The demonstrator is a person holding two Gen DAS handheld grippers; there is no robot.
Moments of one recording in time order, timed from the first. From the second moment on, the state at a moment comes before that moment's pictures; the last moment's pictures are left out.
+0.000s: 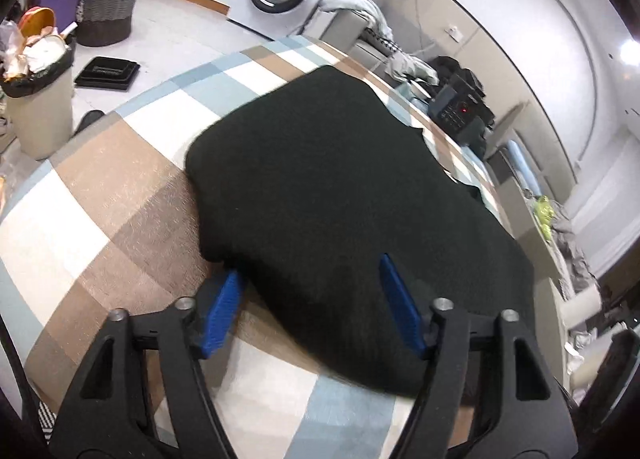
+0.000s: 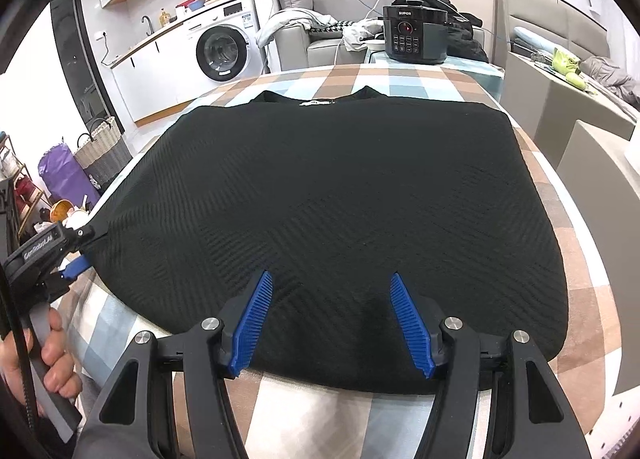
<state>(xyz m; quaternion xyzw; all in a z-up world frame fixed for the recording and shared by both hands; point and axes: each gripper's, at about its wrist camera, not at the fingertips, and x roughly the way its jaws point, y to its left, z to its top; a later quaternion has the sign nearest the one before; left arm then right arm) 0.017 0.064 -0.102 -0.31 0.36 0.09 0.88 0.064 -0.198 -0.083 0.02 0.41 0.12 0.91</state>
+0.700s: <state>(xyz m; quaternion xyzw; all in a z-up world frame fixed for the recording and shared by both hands) -0.002 0.112 -0.102 -0.31 0.38 0.12 0.86 0.064 -0.187 -0.091 0.01 0.42 0.13 0.90</state>
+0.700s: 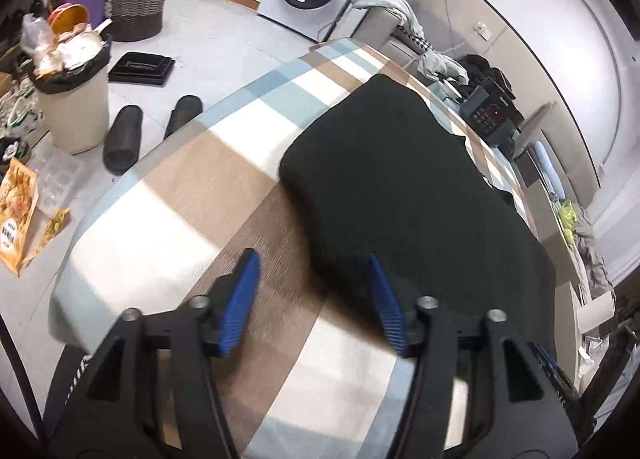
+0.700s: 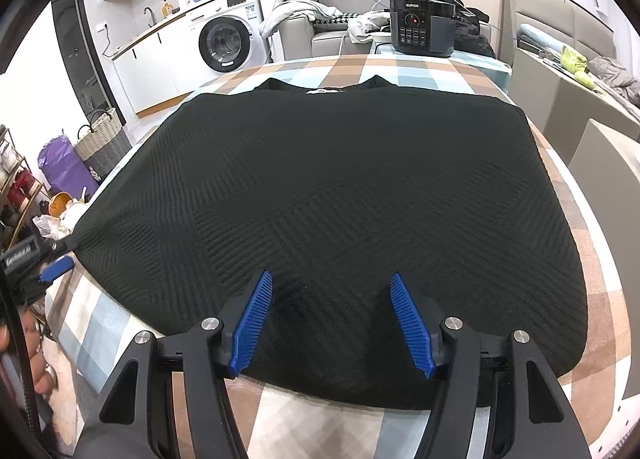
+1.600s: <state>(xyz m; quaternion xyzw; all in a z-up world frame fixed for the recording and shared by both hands) 0.025 0.094 -0.089 -0.23 0.37 0.11 0.89 0.070 -0.188 -0.084 0.02 0.41 0.12 0.90</state>
